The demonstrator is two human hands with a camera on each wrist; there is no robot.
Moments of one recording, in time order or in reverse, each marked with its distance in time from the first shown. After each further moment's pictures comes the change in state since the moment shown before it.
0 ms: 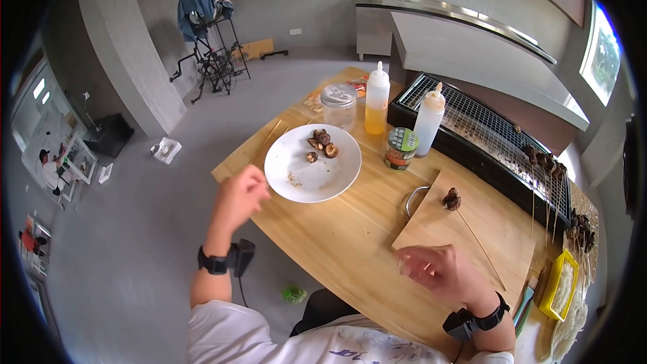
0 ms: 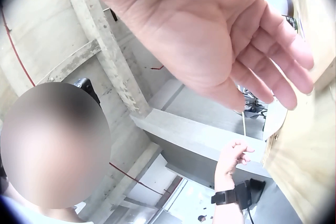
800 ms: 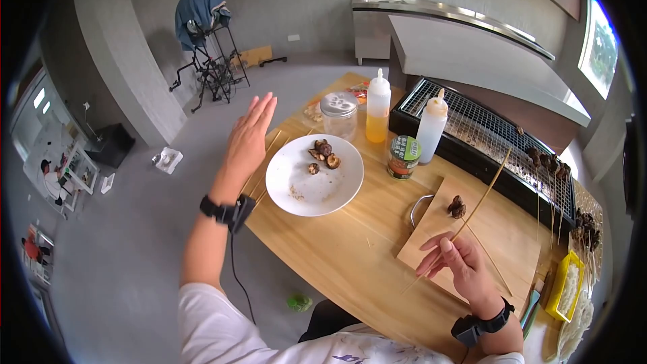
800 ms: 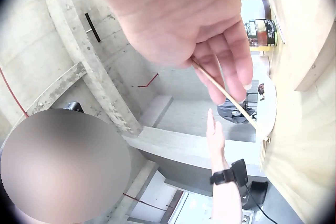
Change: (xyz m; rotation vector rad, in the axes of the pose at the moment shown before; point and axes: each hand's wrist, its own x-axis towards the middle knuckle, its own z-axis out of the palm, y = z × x) left_hand 0.114 0.007 -0.007 0.745 0.283 0.715; right_hand 0.004 0.008 -0.002 0.676 0.211 0.054
